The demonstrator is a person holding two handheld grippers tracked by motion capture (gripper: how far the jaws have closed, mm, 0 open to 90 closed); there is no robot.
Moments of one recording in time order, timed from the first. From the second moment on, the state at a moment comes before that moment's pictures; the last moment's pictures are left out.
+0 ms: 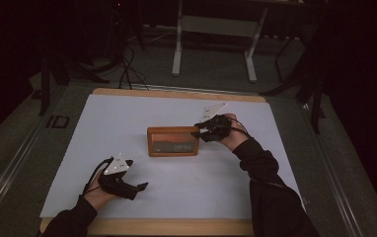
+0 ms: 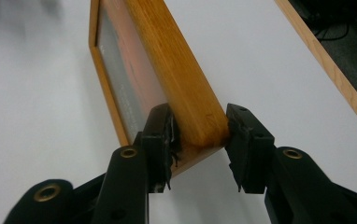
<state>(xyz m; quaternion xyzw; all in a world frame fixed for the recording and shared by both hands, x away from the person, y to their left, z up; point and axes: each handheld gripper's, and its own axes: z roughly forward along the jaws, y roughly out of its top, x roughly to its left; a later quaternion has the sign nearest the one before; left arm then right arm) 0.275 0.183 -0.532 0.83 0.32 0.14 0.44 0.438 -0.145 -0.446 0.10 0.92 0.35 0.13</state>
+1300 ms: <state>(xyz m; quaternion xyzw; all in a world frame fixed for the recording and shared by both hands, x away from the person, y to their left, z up) 0.275 0.182 -0.534 0.83 0.32 0.14 0.44 0.425 -0.175 -0.463 0.22 0.88 0.41 0.12</state>
